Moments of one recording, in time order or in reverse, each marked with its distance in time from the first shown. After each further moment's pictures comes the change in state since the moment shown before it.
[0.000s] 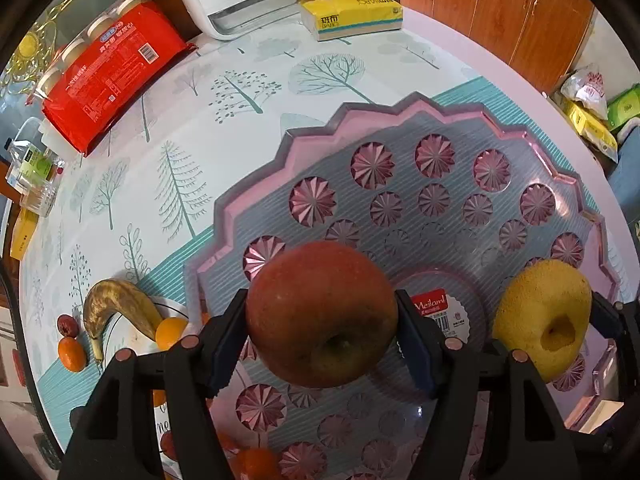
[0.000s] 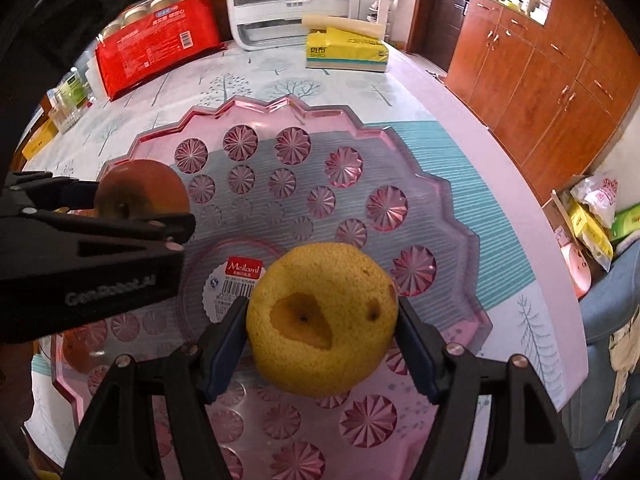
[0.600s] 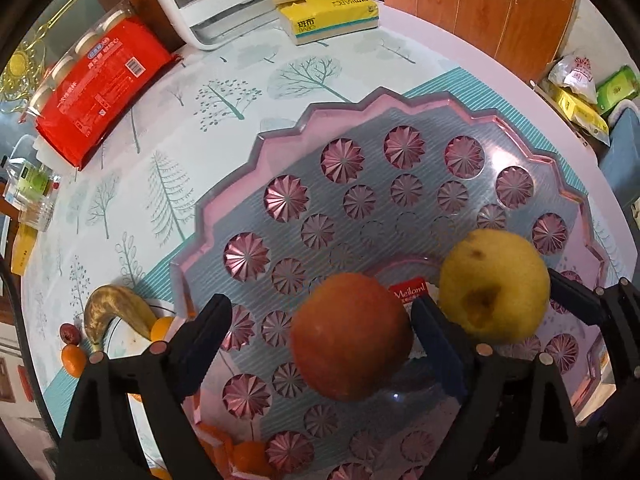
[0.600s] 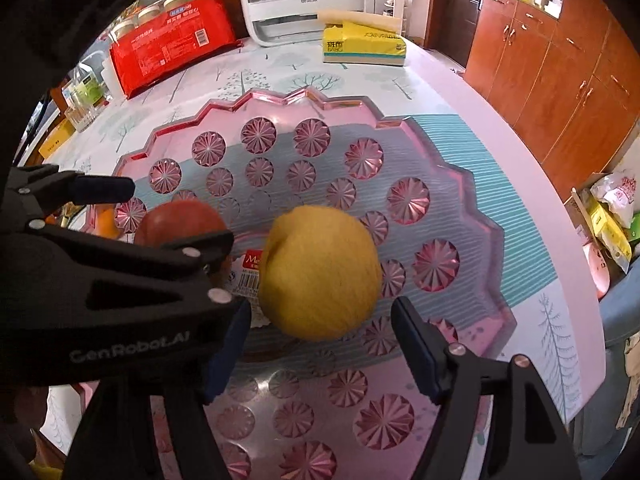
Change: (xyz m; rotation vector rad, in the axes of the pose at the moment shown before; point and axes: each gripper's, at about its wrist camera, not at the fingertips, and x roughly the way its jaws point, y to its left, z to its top) left arm -0.012 -0.015 -0.007 0.047 -0.009 -0.007; right arm 0.000 -0.004 -0.006 0.020 0.005 0.094
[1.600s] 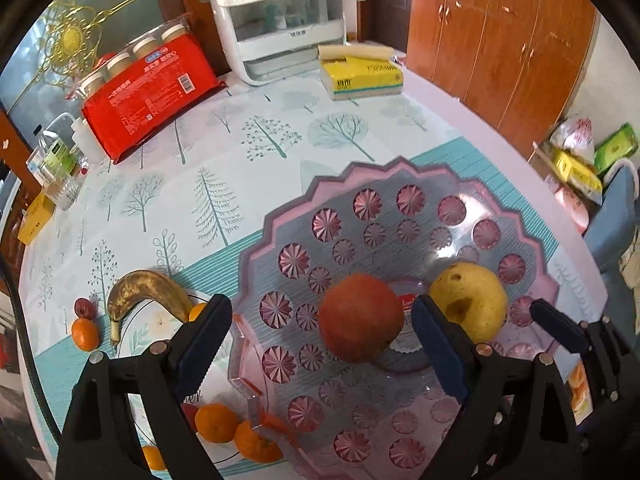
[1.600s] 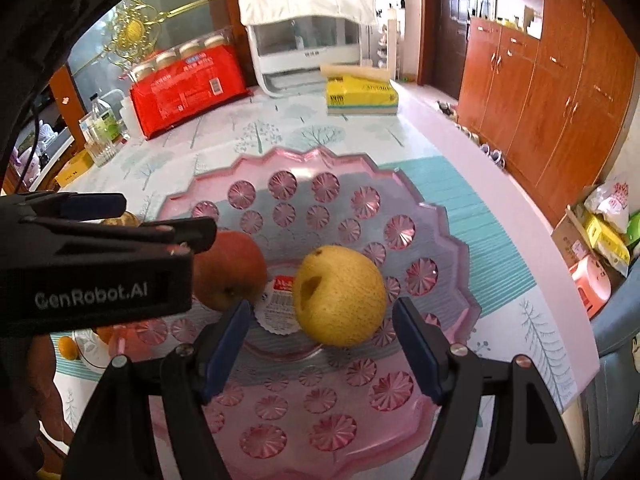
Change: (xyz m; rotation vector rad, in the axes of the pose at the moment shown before) left arm -0.066 0.032 -0.025 -0.142 -0.176 -0.037; right arm -0.051 0.014 -0.012 0.010 -0.184 0.018
